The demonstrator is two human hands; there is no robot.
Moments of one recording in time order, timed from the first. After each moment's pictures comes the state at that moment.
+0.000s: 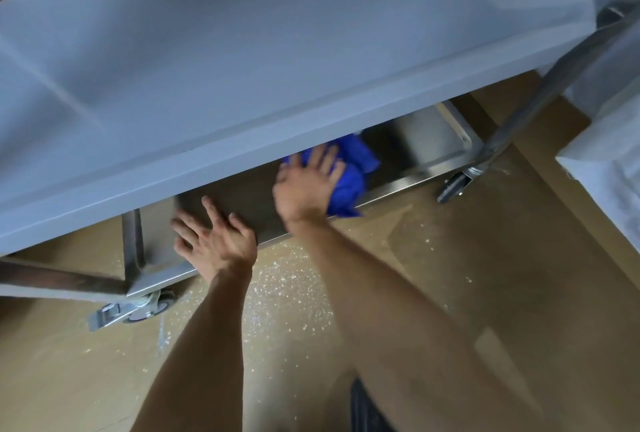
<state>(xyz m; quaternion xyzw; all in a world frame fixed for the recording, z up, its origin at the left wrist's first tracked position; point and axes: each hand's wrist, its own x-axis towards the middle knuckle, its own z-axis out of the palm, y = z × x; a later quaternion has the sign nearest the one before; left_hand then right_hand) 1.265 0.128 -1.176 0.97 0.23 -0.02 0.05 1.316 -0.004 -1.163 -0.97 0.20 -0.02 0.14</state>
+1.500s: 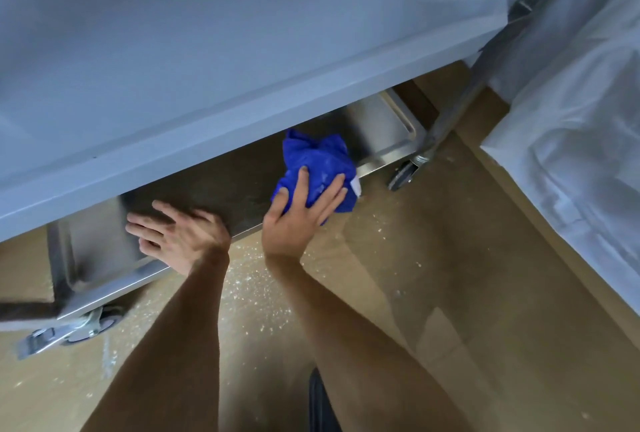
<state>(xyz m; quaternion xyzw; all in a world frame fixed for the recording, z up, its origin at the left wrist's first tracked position) 1.280 0.071 -1.172 0.95 0.29 -0.01 0.11 1.253 -0.035 -1.202 -0.79 0.33 -0.36 0.38</state>
